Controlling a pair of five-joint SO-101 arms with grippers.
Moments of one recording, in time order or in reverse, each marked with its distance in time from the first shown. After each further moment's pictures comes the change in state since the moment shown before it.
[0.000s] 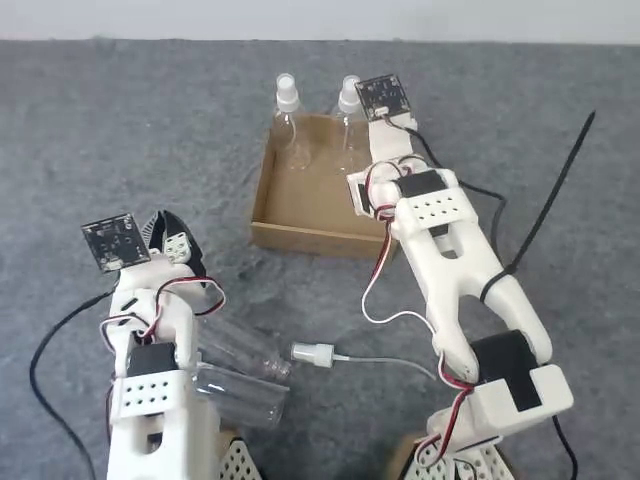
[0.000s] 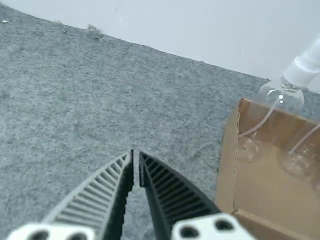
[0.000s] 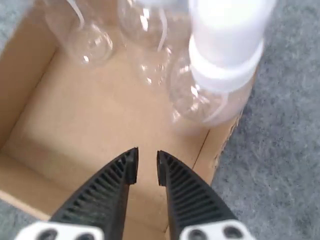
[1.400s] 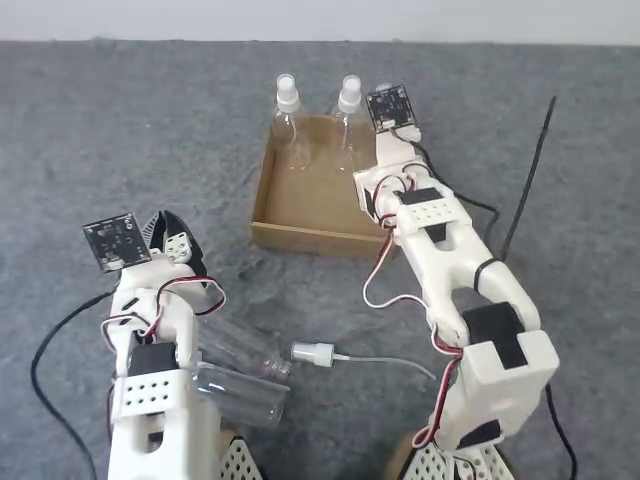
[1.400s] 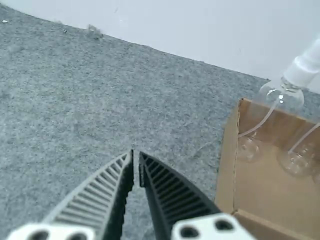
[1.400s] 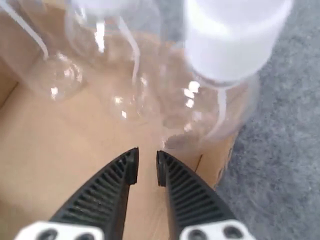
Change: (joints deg) left arm 0.0 0.0 0.0 0.0 0.0; right arm 2.6 9.9 5.1 -22.9 1.8
